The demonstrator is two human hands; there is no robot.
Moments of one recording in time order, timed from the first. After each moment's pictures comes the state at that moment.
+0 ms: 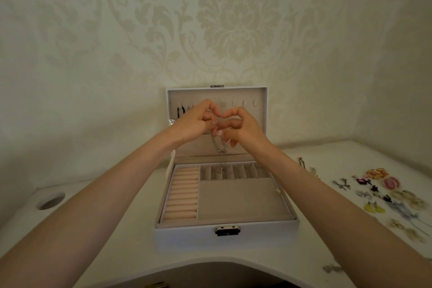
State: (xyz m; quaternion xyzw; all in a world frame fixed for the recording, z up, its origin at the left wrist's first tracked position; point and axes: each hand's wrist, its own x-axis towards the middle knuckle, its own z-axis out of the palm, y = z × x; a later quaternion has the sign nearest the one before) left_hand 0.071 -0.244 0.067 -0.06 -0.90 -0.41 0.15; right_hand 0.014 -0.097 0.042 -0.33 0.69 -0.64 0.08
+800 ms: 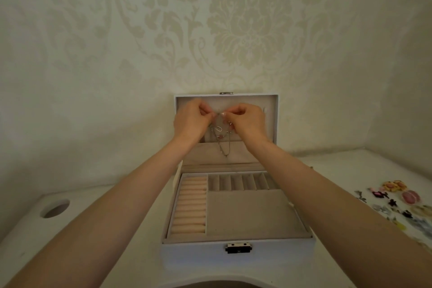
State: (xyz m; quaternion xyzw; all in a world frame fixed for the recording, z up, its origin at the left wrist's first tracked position) left_hand 0.041 -0.258 0.068 0.17 -0.86 -0.30 0.37; right_hand -0.017 -0.145 0.059 -0.22 0.73 -0.65 -0.07
